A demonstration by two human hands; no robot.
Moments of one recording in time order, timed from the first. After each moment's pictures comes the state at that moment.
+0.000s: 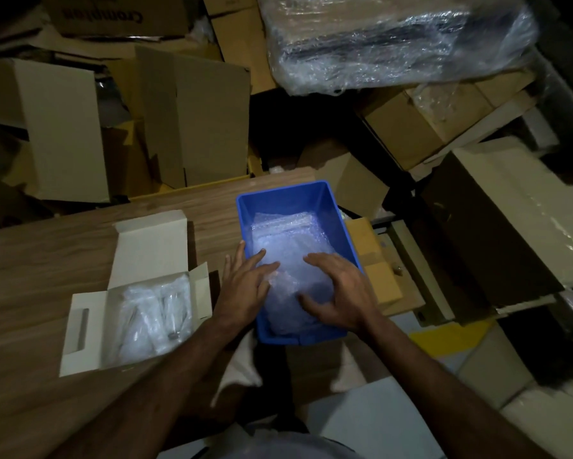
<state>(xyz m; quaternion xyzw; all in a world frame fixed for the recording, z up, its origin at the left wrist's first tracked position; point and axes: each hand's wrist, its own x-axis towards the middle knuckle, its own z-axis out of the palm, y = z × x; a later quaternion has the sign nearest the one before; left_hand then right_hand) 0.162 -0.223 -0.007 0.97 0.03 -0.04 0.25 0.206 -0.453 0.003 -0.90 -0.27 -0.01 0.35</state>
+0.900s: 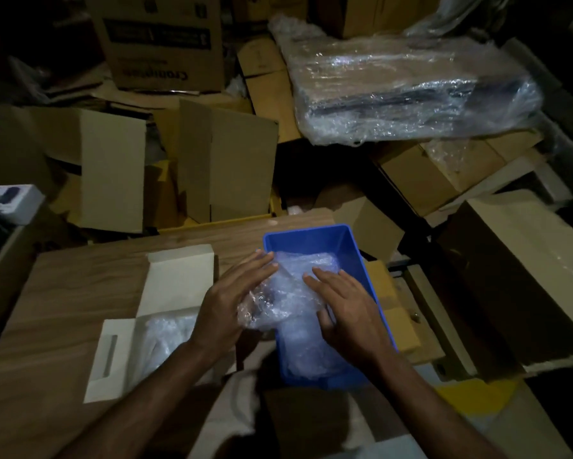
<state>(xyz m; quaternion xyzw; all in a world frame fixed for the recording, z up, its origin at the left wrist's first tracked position) 0.141 -0.174 0.088 0.88 -0.12 0.20 0.41 0.202 -0.408 0.070 -0.89 -0.34 -0.11 0.28</state>
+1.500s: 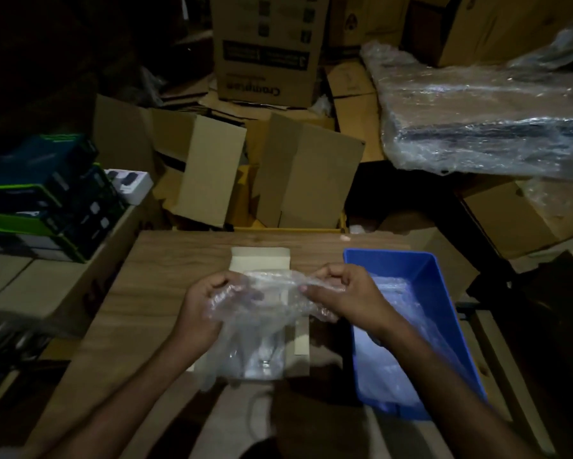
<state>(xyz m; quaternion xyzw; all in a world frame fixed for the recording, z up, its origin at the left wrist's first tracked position) 0.040 -0.062 0.136 0.78 0.16 0.21 0.57 0.194 -0.268 0.133 -0.67 -0.23 0.31 0.63</state>
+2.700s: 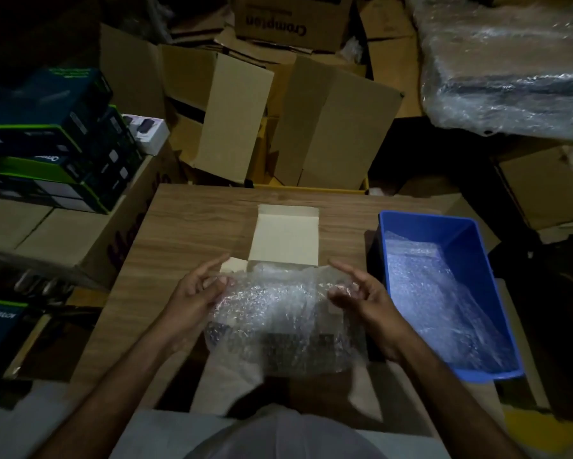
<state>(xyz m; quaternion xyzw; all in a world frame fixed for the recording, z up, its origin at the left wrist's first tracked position) -0.037 0.018 0.071 0.61 0.32 0.07 0.72 0.132 -0.252 0.054 -0.64 -0.15 0.37 0.66</state>
